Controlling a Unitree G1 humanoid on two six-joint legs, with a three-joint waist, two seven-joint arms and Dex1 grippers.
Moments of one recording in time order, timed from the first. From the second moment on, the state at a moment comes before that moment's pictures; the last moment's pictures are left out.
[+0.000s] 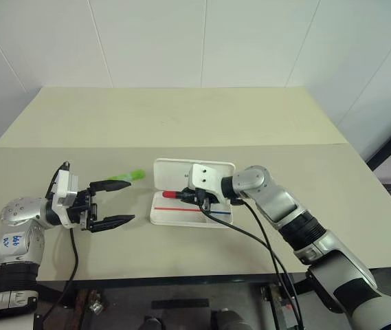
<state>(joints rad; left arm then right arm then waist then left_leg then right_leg) -0.43 0.71 0.26 0.29 -0.52 0.01 -1.44 -0.92 -0.38 0.49 0.26 0.01 0.30 1.00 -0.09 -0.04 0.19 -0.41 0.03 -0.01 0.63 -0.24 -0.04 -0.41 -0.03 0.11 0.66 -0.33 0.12</state>
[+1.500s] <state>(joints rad) -1.11 0.73 0.05 1.29 0.00 -0.27 -1.07 -0.42 -0.62 -0.06 -0.47 0.50 0.66 0.82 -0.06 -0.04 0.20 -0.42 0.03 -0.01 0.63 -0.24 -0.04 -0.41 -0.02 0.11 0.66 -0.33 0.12</state>
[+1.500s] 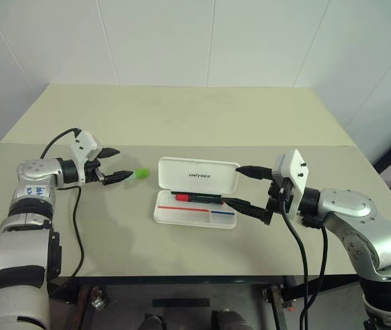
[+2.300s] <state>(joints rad) -1.17 0.64 -0.03 1.35 0.21 -0.15 -0.87 -0.40 -0.63 -0.06 -0.49 0.51 0.66 0.77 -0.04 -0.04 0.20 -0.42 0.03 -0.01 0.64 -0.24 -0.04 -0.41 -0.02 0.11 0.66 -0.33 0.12</state>
